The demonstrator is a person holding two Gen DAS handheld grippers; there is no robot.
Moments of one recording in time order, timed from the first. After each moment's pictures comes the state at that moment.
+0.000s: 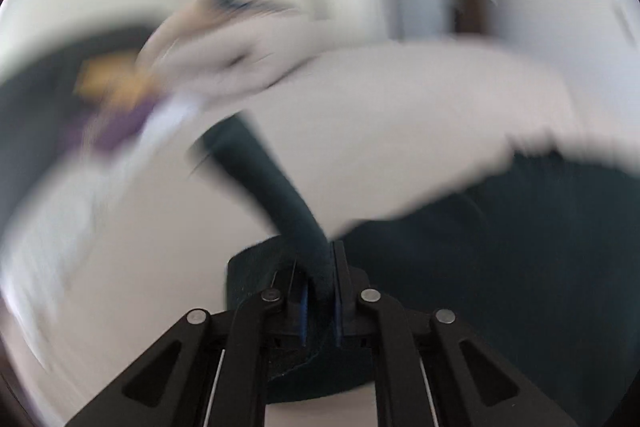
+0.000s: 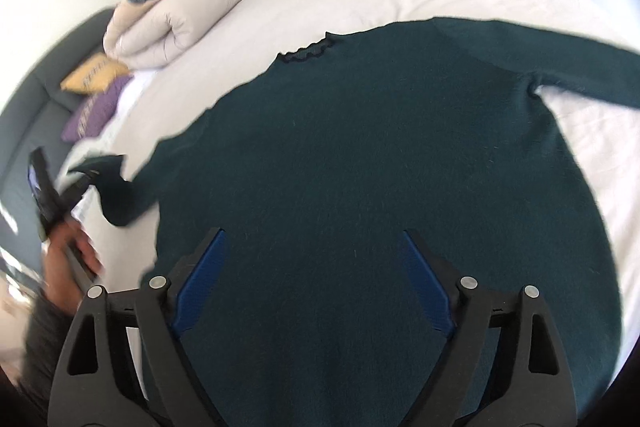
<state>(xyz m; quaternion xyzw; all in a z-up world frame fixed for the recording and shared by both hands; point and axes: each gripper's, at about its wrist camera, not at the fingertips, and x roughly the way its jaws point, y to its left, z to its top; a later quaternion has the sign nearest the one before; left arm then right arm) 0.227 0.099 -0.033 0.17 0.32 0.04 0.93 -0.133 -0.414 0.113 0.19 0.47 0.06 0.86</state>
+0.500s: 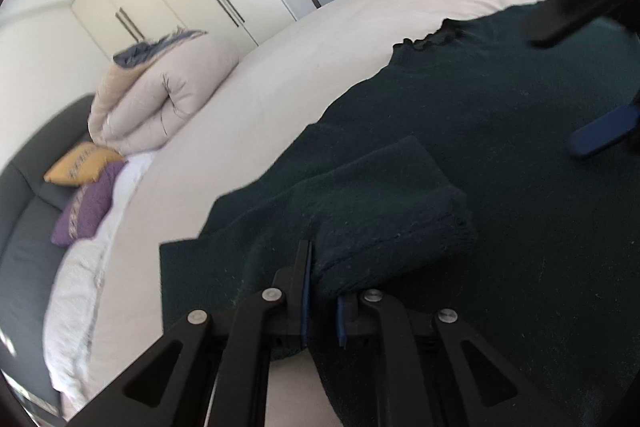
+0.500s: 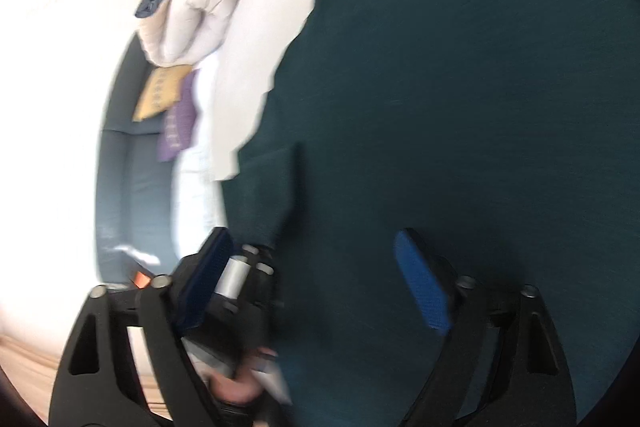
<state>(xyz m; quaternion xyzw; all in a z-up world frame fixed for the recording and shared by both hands) 0.207 0.016 -0.088 0.26 0.35 -0.01 0.90 0.043 -0.381 0.011 0.44 0.56 0.23 0.66</state>
